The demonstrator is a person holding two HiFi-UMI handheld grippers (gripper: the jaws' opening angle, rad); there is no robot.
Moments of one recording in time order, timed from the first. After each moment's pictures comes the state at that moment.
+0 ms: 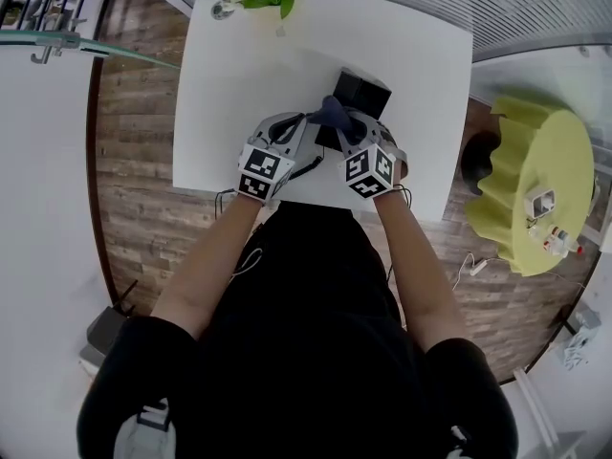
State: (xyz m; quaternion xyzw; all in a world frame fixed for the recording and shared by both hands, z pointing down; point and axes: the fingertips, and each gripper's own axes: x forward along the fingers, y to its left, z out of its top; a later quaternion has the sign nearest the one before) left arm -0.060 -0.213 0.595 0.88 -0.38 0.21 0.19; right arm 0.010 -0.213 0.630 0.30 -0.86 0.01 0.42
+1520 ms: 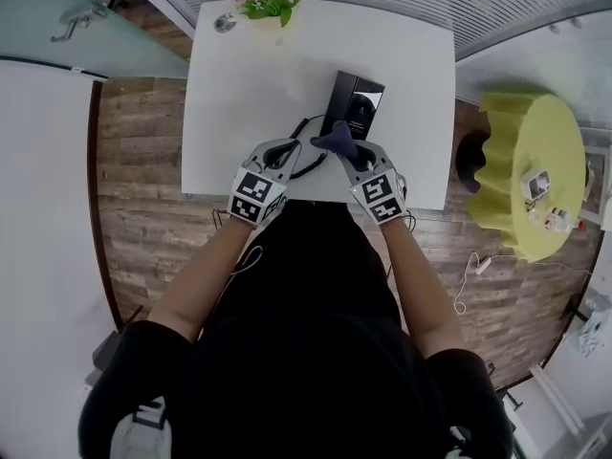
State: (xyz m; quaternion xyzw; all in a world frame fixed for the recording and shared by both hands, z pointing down) left arm -0.079 -0.141 0.564 0.90 -0.33 0.20 0.19; right arm 0.014 -0.135 0.590 0.35 -0.87 0.12 0.33
